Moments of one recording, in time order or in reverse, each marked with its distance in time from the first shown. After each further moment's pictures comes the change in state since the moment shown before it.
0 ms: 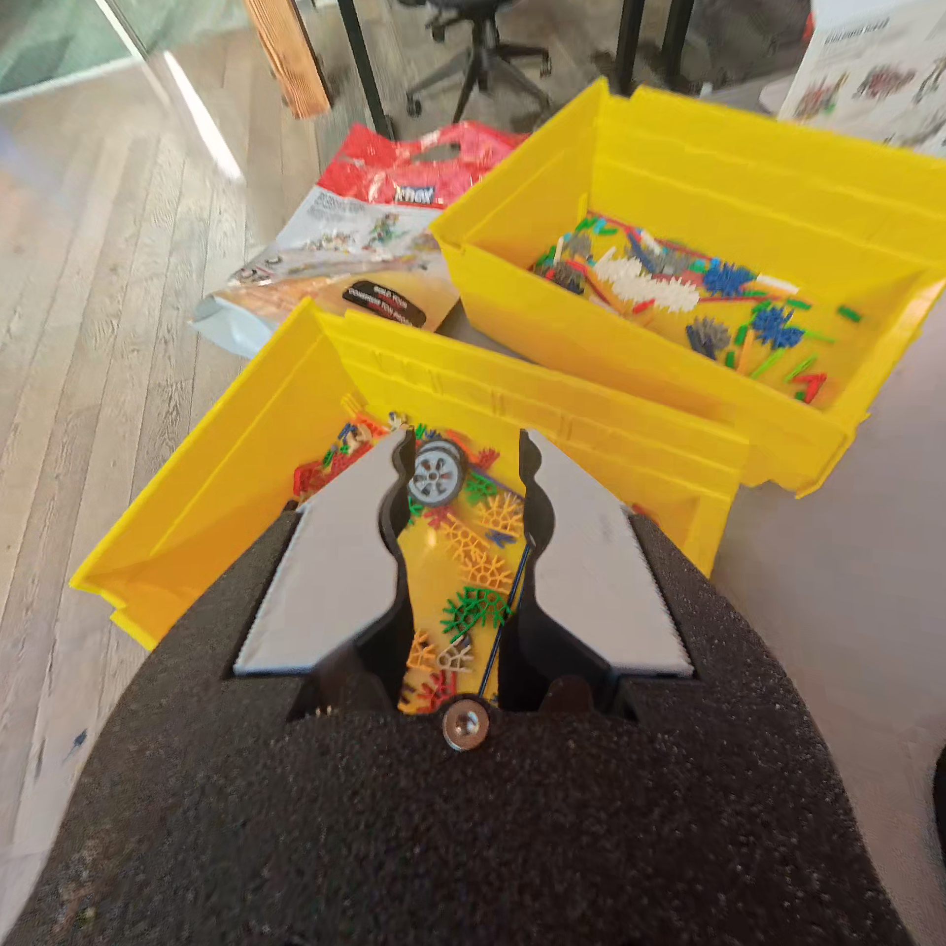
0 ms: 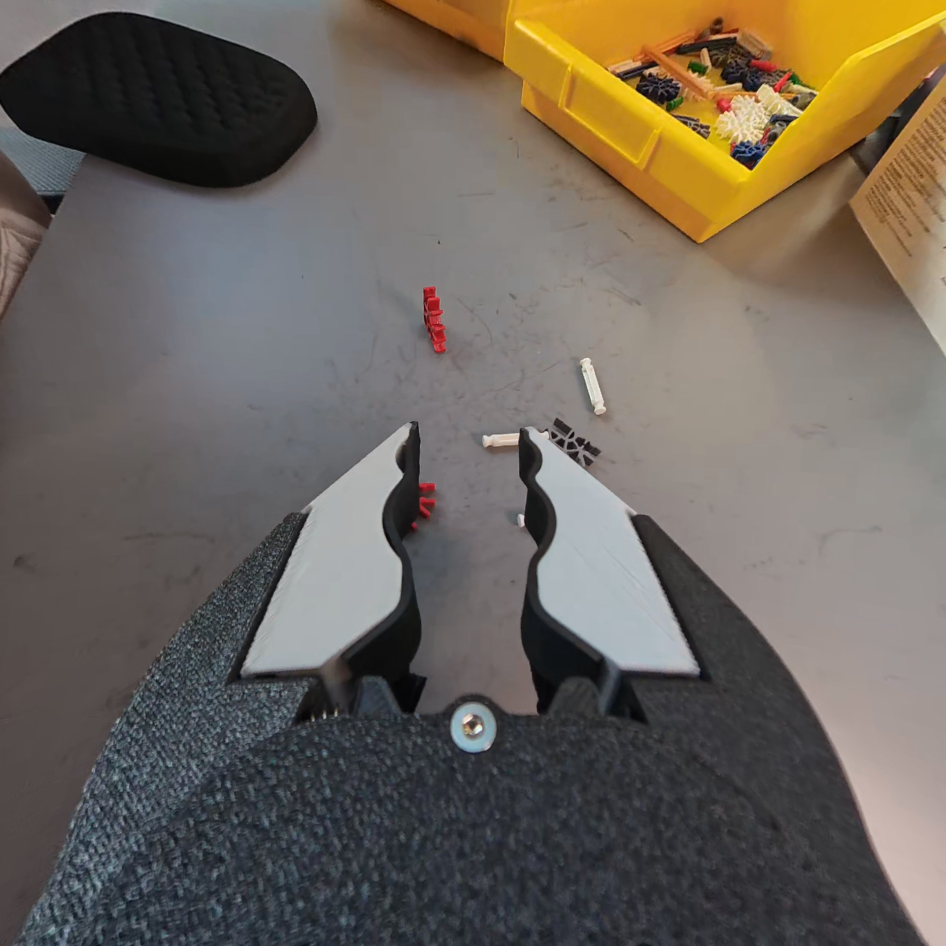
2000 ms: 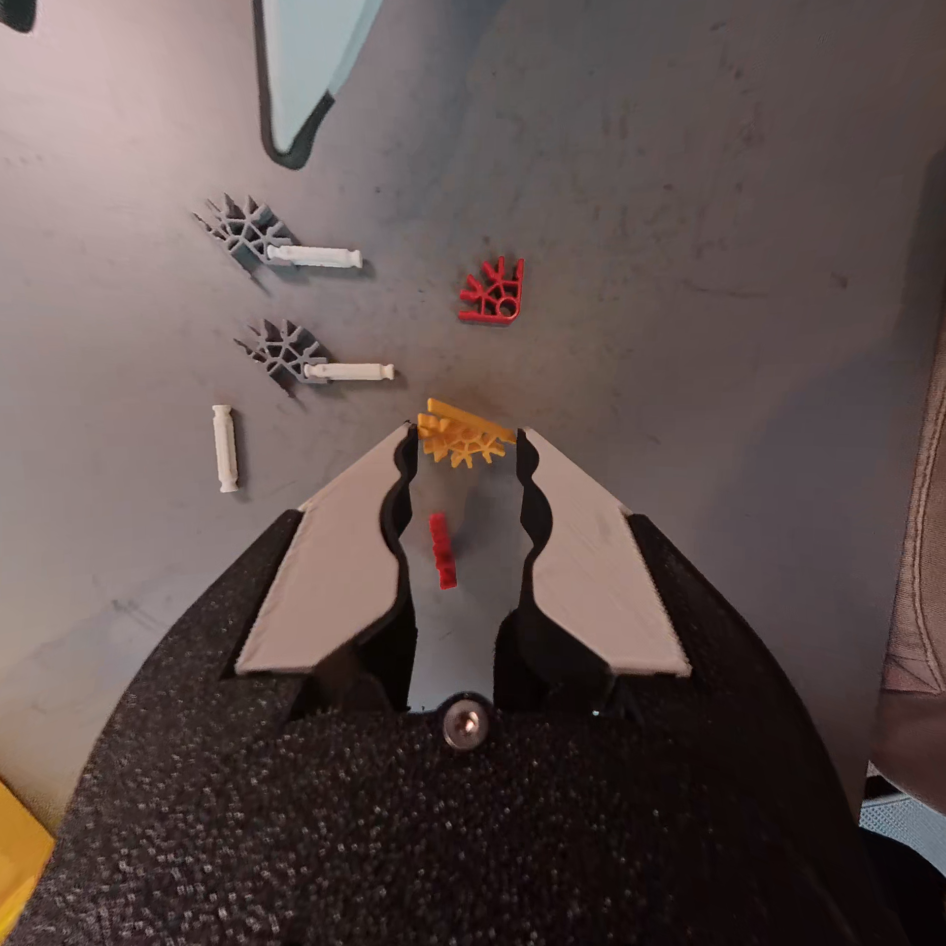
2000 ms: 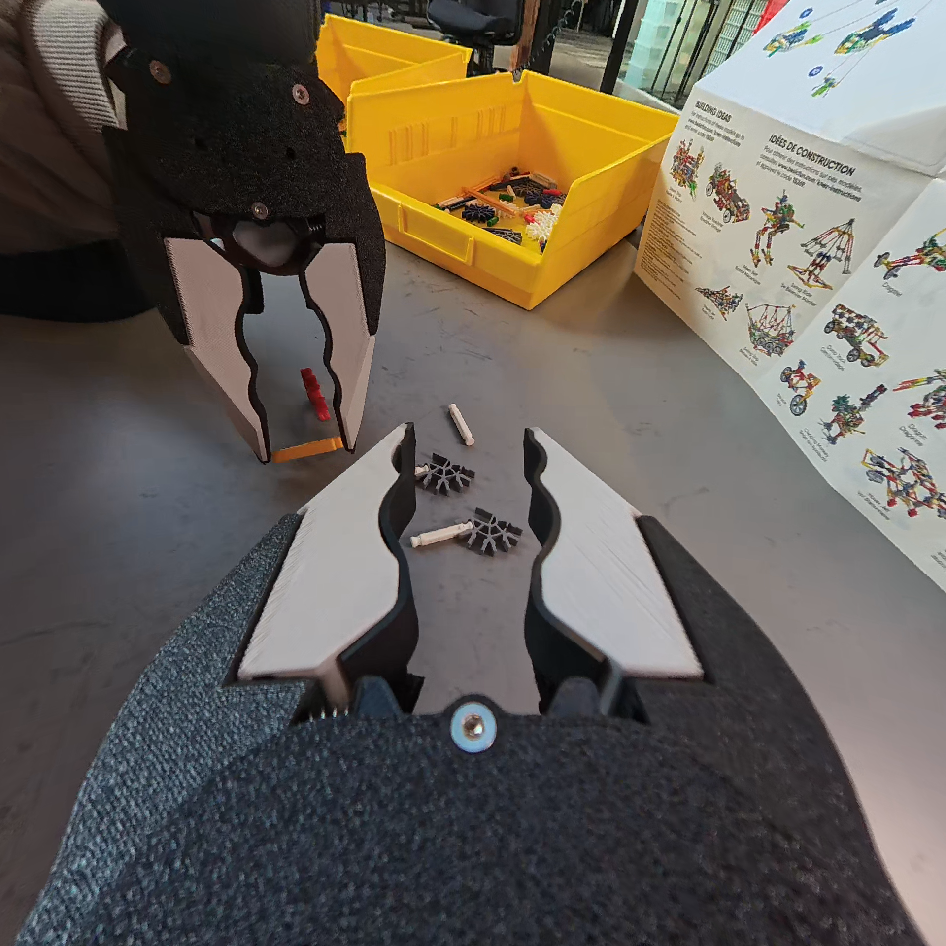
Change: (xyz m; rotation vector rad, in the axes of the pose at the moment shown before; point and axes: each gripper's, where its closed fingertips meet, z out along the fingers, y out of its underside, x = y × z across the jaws) left arm 0.483 0.056 0.041 -0.371 1.018 0.836; right arm 0.055 -0.016 -0.033 0.210 0.229 0.101
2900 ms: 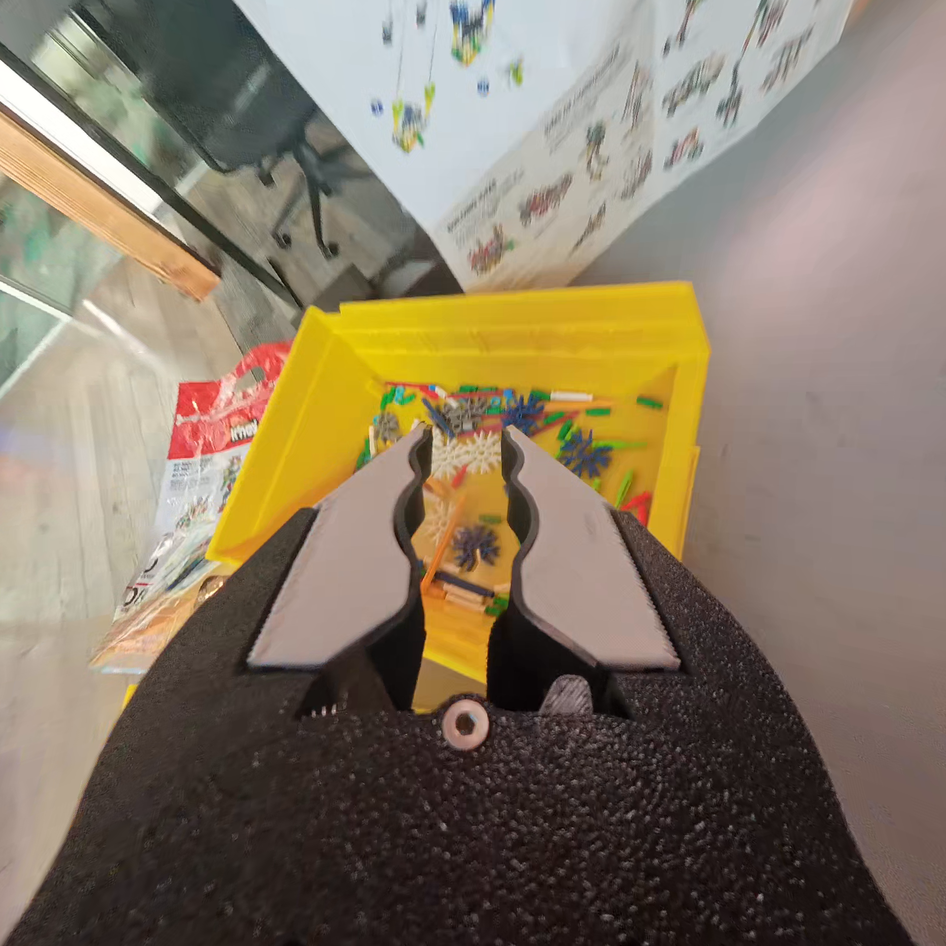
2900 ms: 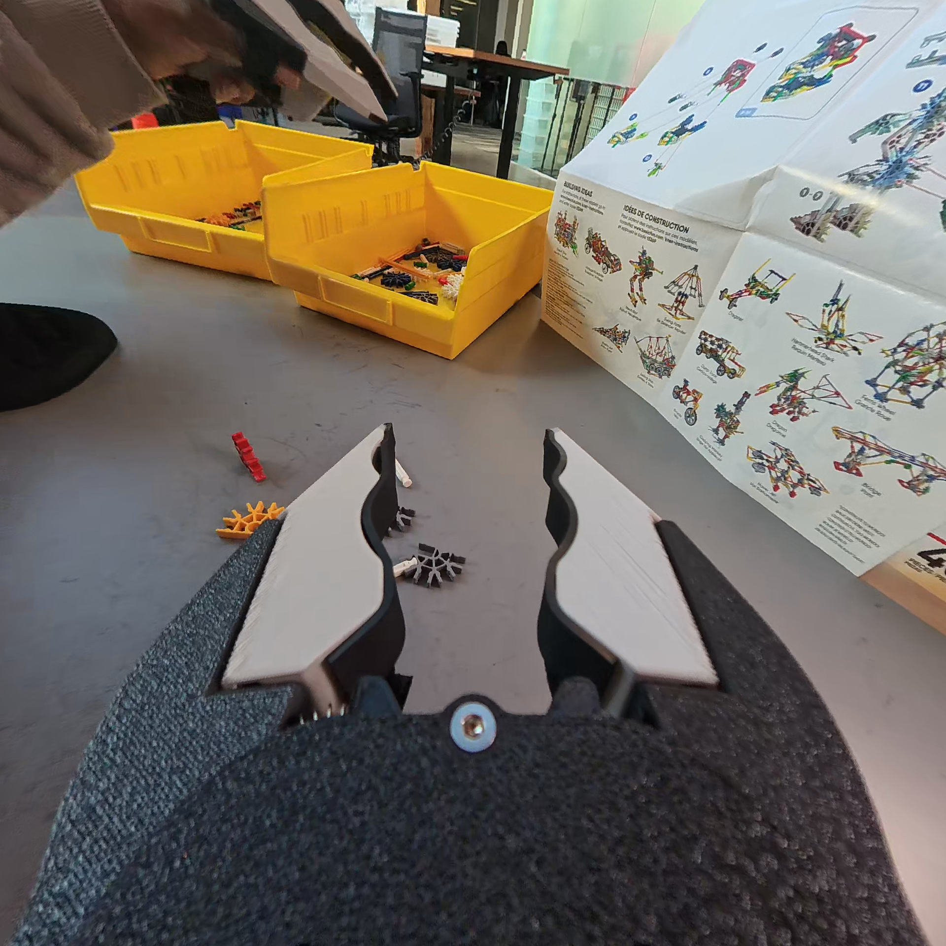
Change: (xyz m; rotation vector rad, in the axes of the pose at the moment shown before) left arm -0.187 0.131 -0.258 0.217 -0.911 -0.363; right arm 0.031 -0.017 -0.011 0.119 0.170 0.048
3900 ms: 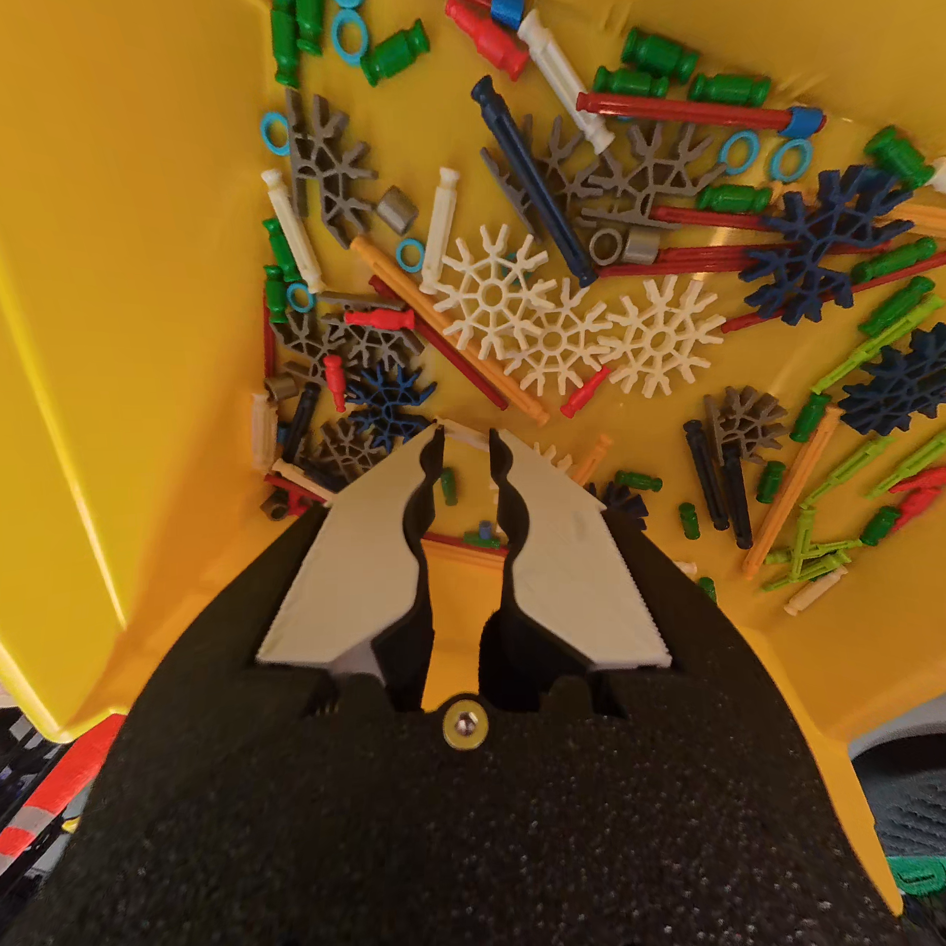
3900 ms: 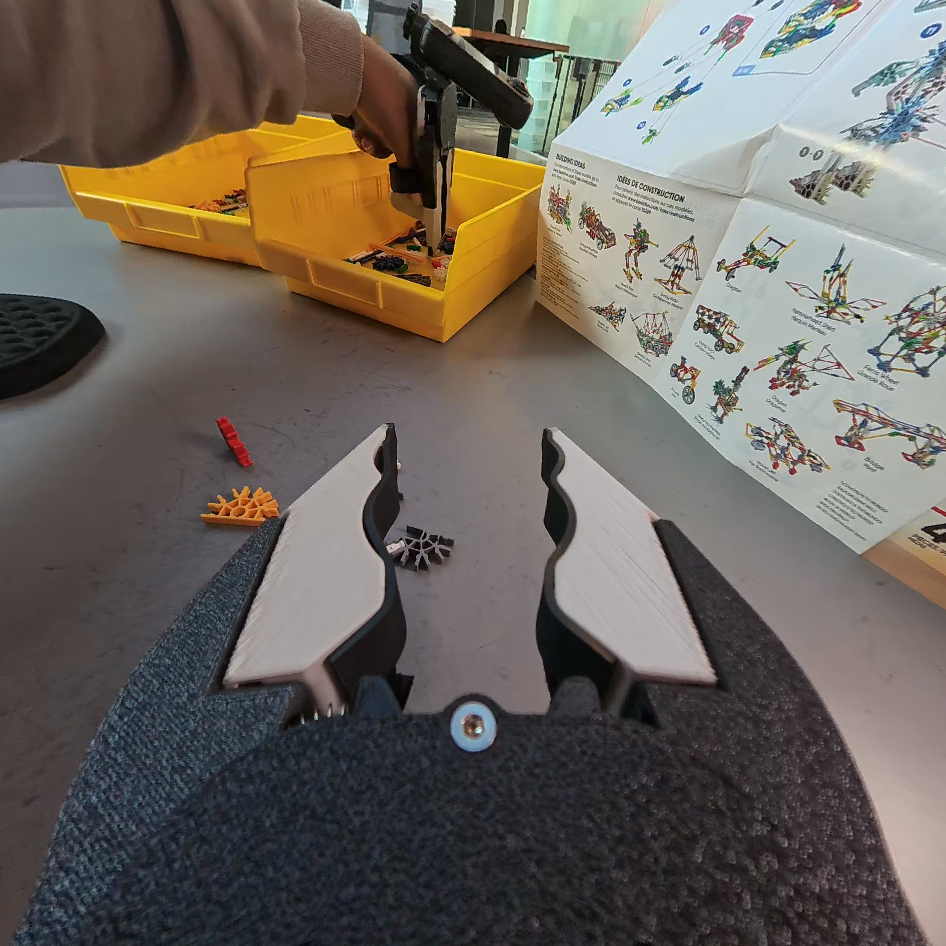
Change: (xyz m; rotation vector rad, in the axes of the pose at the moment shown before) left arm -0.044 0.131 0.131 -0.877 0.311 -0.132; right arm 0.008 0.011 -0.001 -0.023 -0.002 0.021
